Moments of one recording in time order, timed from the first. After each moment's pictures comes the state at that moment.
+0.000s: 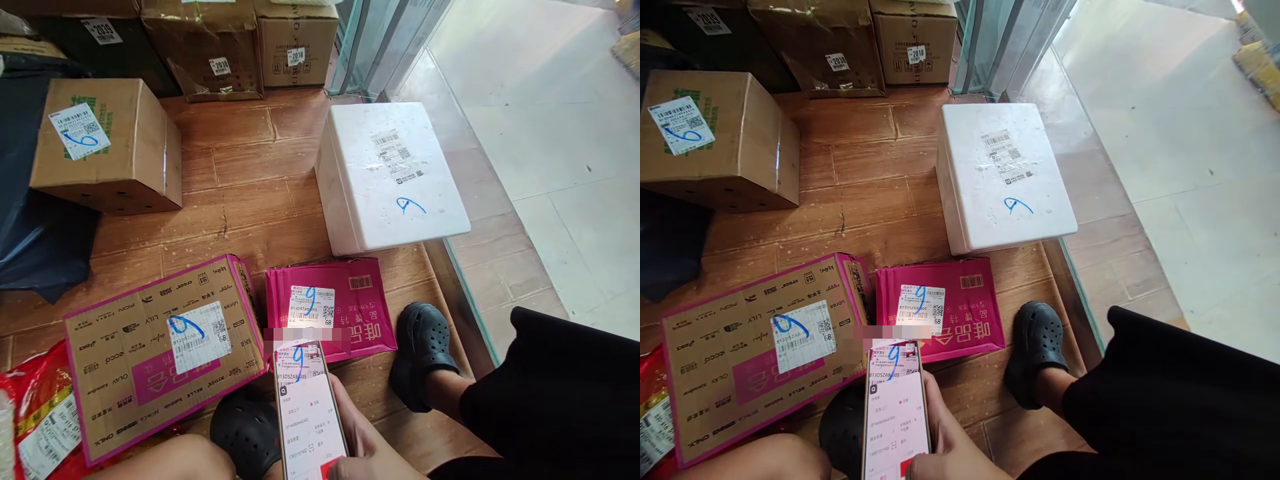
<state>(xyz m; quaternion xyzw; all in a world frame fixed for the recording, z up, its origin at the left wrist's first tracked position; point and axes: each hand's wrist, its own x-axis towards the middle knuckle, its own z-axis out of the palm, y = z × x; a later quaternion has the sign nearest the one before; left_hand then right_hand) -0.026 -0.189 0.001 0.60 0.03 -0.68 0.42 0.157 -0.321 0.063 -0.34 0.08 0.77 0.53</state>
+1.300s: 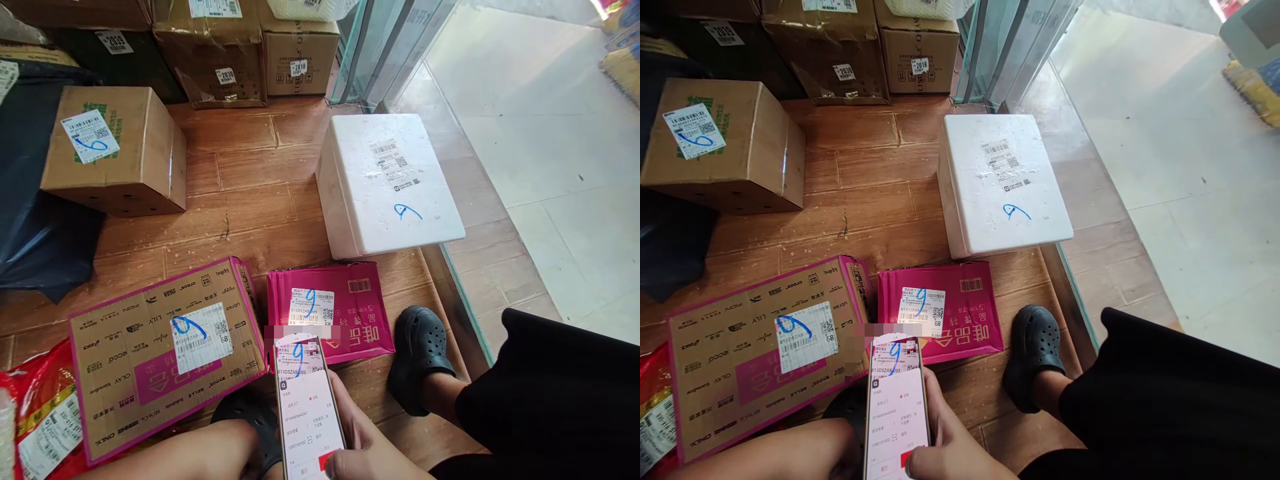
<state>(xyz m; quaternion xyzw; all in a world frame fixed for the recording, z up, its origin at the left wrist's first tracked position) 0.007 -0.170 0.033 0.63 0.09 -0.59 0.50 0.162 -0.314 0.069 -0.33 0.08 0.77 0.54</state>
